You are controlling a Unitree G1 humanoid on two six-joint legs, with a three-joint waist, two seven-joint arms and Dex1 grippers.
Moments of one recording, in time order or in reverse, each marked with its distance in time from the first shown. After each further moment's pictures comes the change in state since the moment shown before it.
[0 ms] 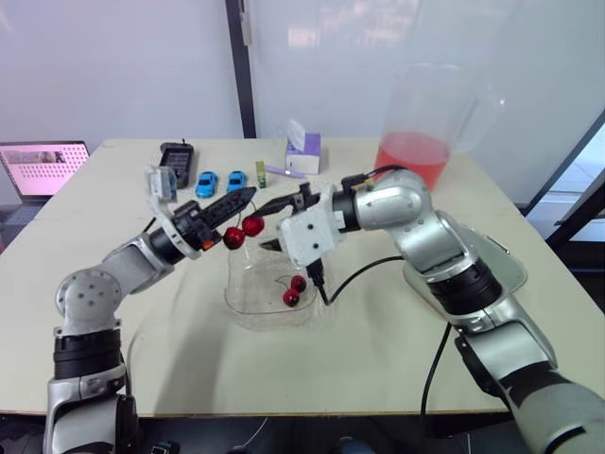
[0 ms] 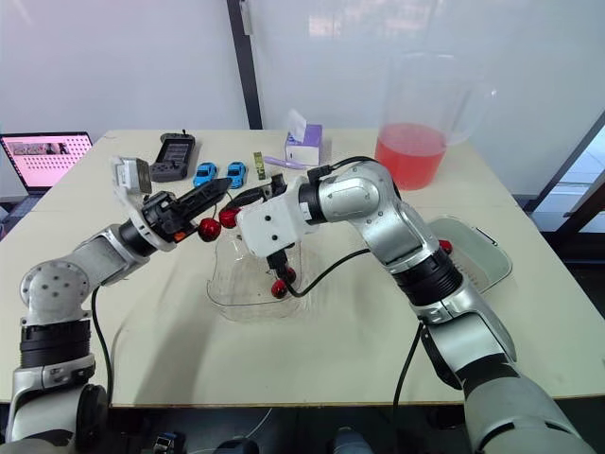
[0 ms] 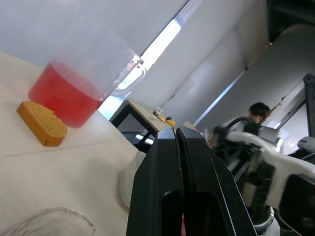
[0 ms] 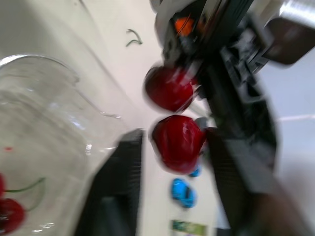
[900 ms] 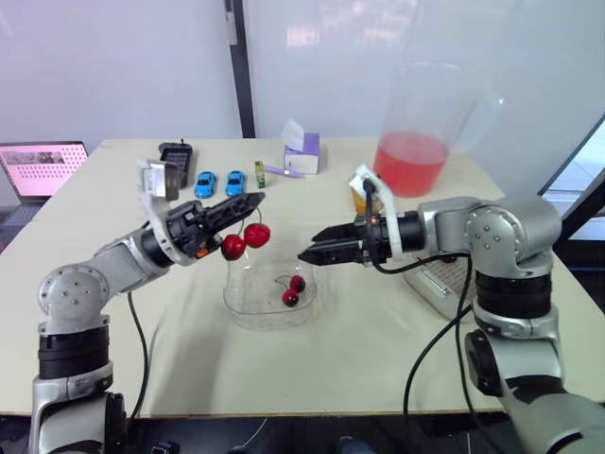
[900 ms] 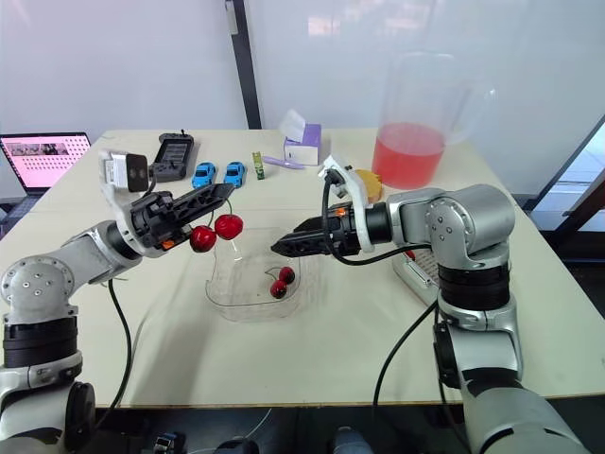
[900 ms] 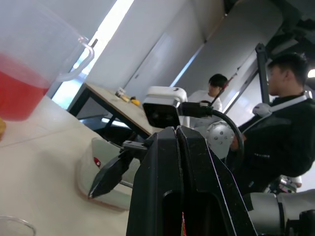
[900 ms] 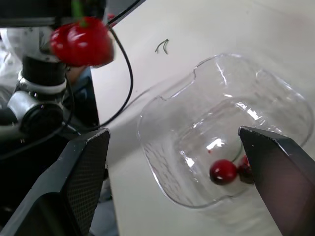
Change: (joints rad) left arm -0.010 0.063 -0.022 -0.063 -0.064 0.085 -0.143; right arm 0.064 0.053 -0.501 -0.178 0.751 1.643 -0.310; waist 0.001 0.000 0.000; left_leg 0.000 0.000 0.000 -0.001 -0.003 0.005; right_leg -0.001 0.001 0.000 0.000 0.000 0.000
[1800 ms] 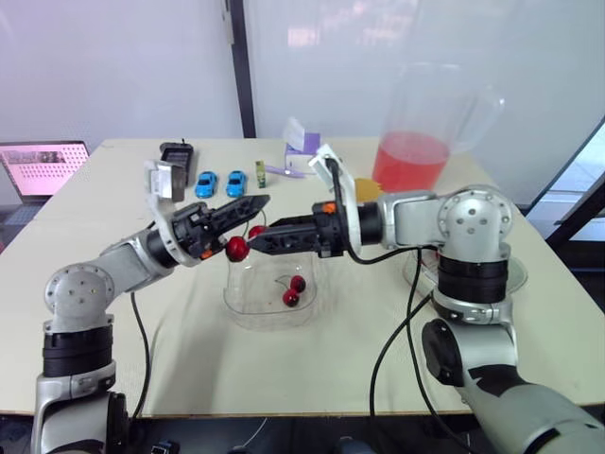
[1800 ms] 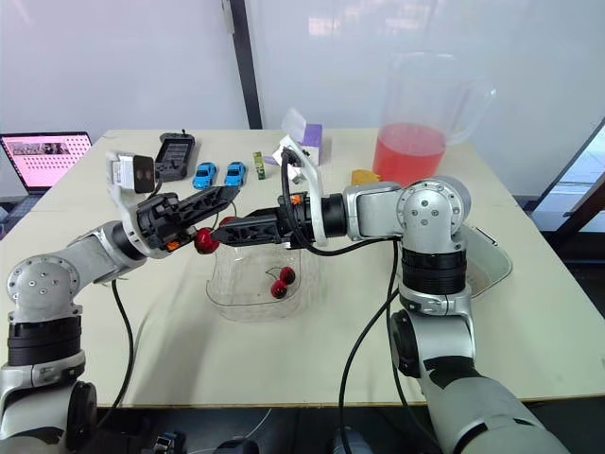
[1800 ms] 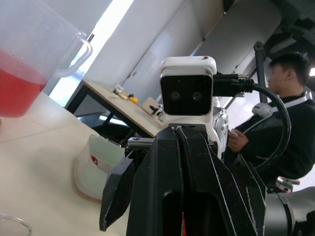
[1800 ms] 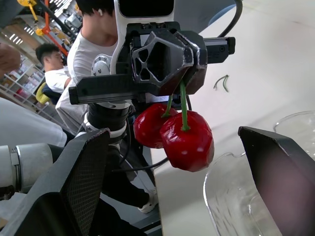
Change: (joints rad) left arm -0.002 -0.006 -0.016 0.005 0.002 -0.006 0.005; right arm -0.091 0.183 -0.053 0.121 0.381 0.001 -0.369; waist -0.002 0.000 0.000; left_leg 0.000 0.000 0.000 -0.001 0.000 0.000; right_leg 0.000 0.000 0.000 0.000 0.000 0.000
